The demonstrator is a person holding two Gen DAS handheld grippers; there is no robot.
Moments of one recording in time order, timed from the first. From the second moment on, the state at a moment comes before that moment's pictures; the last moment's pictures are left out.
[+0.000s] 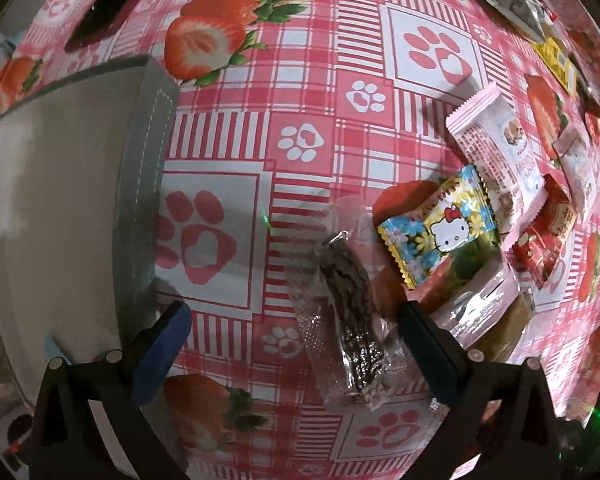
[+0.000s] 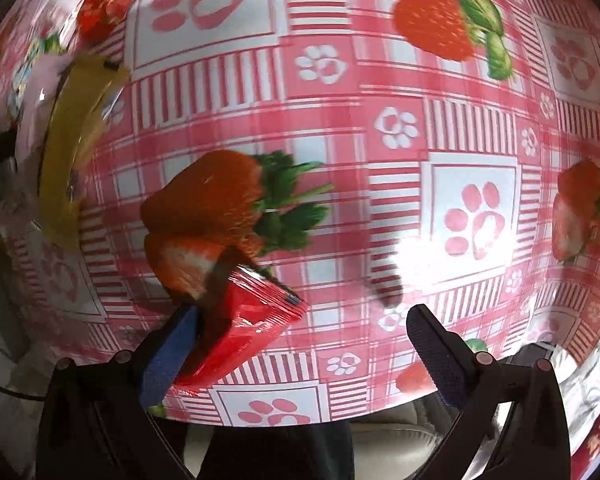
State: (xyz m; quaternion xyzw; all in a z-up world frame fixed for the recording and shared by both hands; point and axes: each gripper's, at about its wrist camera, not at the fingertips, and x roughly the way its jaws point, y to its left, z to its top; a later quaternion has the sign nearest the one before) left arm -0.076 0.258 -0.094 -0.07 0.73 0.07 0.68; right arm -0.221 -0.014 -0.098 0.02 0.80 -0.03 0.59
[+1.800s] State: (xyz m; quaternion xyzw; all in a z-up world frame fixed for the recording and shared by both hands) left arm -0.135 0.364 0.026 -0.05 0.64 0.05 0.77; right arm -0.110 0.142 -0.007 0.04 0.75 0.16 0.64
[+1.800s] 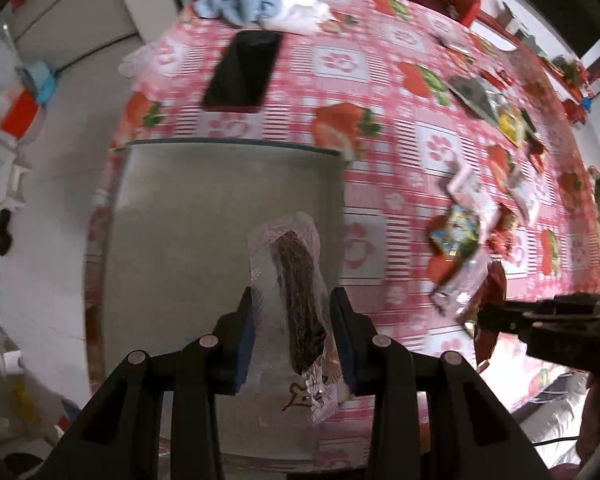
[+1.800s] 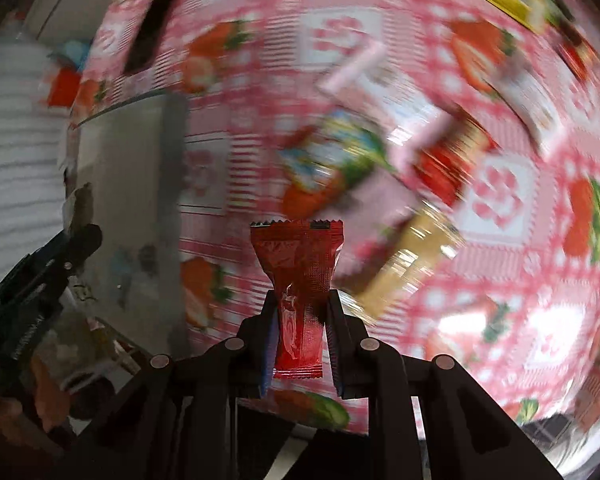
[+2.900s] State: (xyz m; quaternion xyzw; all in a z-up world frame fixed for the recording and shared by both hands) left arm -0.179 0.432 -0.003 -0.07 0.67 0.09 0.74; right arm -0.099 0.351 -0.027 -0.07 0.74 0.25 0.62
